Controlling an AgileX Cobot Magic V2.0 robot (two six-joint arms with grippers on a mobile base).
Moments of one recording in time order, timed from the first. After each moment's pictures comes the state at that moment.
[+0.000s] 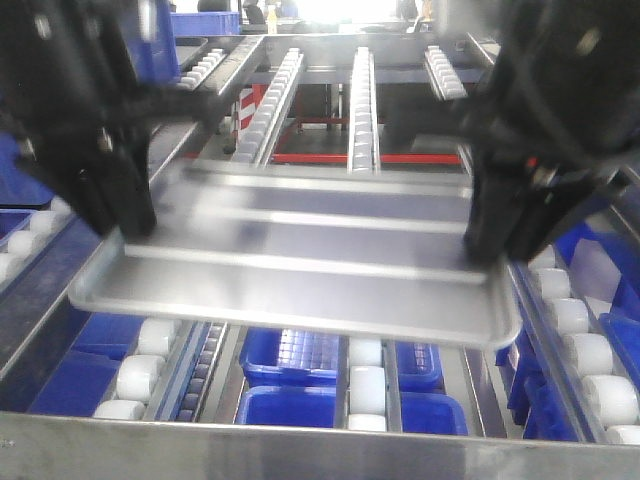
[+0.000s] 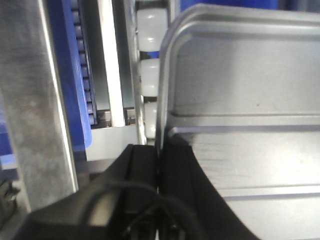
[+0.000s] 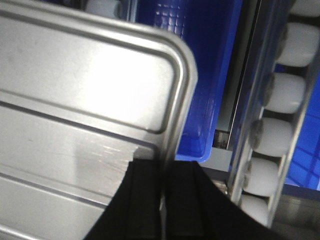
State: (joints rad) left arm -0.61 1.56 -1.19 0.06 0.90 -0.40; right arm 0.60 1.42 -0.97 -0.11 0.75 0.64
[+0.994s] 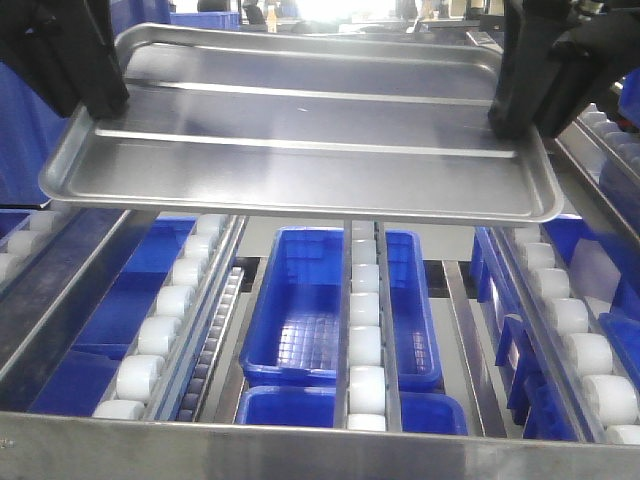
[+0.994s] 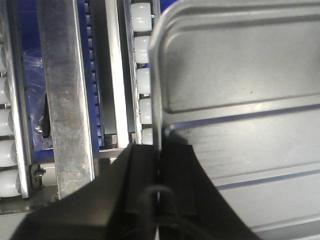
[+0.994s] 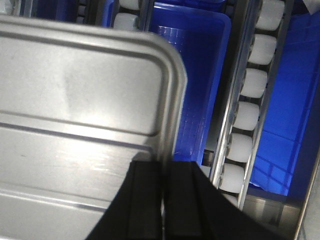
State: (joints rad) left arm -0.75 1.39 -1.25 0.22 1.04 -0.58; right arm 0.60 1.34 -1.13 -0.17 0.93 0.63
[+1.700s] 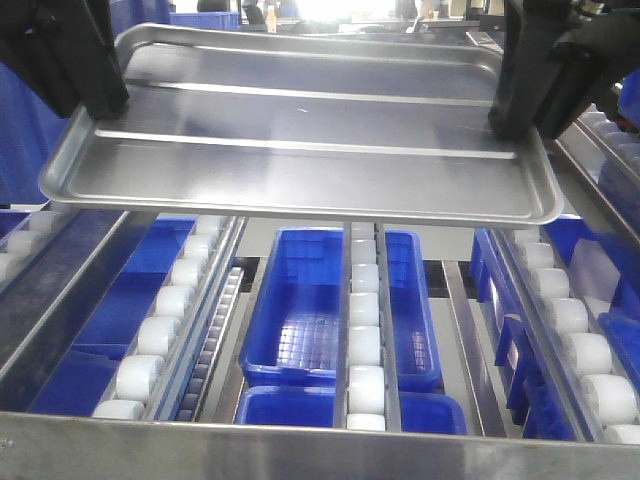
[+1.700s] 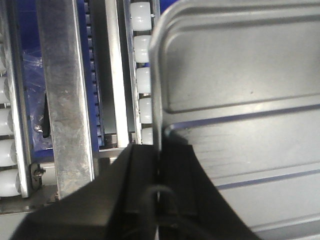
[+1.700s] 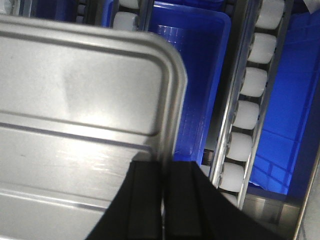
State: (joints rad) left arm -0.75 1.39 -1.25 0.22 1.04 -0.58; right arm 0.60 1.34 -1.13 -0.17 0.93 0.63
